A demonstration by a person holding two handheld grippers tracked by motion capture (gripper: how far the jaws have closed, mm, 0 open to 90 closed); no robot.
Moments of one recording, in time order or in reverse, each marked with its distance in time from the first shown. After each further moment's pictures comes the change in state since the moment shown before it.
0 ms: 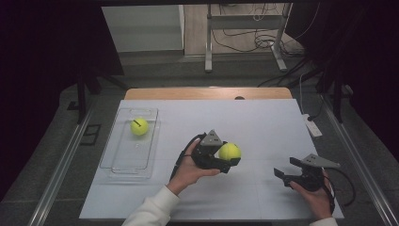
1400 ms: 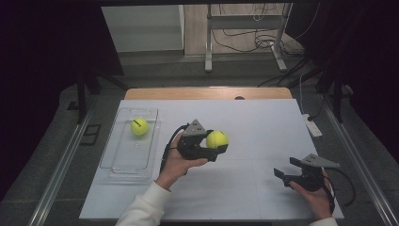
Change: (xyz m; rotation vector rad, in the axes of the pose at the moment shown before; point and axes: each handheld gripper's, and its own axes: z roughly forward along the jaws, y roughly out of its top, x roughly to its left) left arm 0.022 0.006 -0.037 -0.085 0.080 -0.049; right arm 0.000 0.000 0.000 0.003 0.000 0.003
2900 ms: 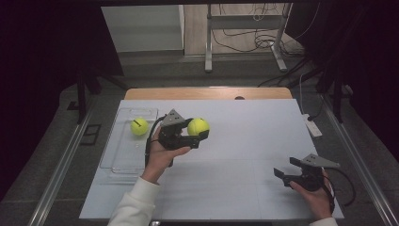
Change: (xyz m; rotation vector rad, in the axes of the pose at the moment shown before) left arm 0.036 0.002 -0.038 -0.078 0.121 -0.073; right arm 0.000 0.000 0.000 -0.005 0.001 -0.002
